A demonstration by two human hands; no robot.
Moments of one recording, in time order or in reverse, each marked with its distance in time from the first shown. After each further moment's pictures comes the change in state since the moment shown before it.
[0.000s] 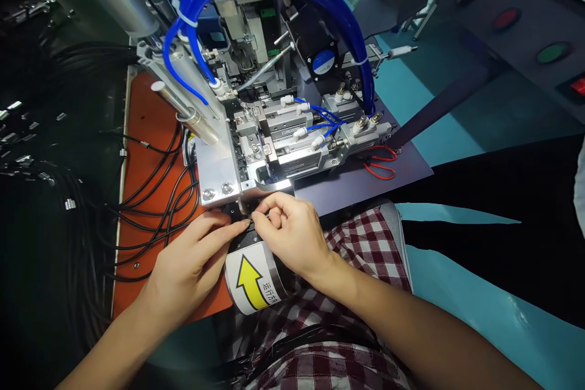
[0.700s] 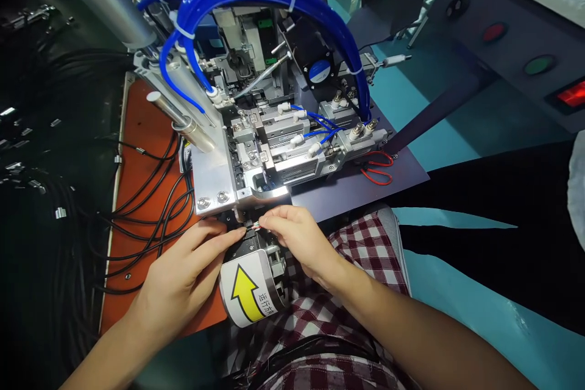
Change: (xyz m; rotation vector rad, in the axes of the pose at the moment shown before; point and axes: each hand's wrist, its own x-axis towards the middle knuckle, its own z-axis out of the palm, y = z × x) left_hand -0.002 -0.001 0.001 -0.012 -0.017 -0.016; right_hand 0.010 -0.001 -0.010 0.423 -0.166 0.450
